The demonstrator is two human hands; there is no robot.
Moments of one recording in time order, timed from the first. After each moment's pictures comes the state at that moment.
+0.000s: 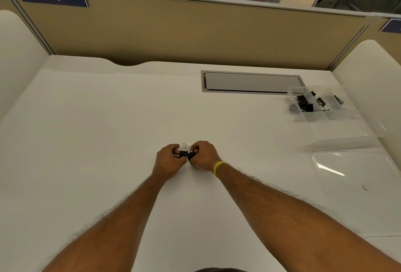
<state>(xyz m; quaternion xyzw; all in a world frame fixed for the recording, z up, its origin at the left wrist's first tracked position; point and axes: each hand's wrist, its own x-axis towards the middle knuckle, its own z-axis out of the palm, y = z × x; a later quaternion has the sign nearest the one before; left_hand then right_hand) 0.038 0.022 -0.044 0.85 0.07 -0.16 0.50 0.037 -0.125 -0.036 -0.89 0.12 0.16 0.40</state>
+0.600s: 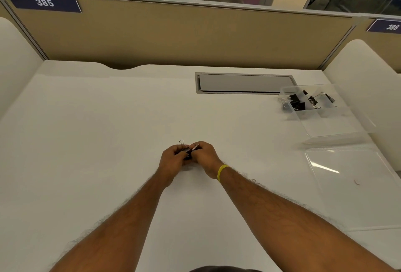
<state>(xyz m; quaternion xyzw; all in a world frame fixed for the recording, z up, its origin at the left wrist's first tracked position) 0.030 -0.003 -0.035 0.67 0.12 -0.23 0.69 0.020 -0.130 -0.020 -0.67 0.23 0.14 0.69</state>
